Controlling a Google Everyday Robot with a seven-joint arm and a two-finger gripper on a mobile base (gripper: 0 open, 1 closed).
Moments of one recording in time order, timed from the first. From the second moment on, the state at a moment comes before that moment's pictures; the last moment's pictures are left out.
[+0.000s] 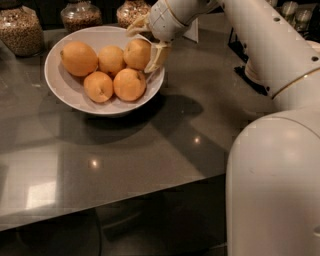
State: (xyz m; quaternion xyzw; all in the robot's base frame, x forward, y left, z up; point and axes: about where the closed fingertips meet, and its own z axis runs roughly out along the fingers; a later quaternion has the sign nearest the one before) arm 0.703 0.035 0.939 -0.85 0.38 0.05 0.37
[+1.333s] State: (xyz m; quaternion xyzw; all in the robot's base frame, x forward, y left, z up) arm 0.714 0.045 0.925 -0.86 0.37 0.05 0.36
